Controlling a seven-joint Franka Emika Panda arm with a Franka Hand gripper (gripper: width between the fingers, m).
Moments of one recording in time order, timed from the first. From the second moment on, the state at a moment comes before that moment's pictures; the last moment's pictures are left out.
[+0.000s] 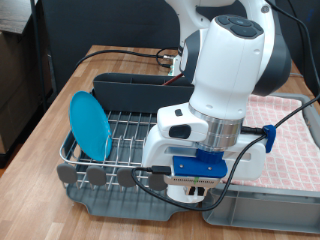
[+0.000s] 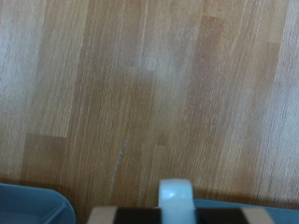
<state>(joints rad) 0.07 0.66 -0.05 -1.57 -0.17 2.39 0.73</state>
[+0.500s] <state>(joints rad) 0.07 0.68 -0.04 -1.52 -0.17 2.27 0.71</state>
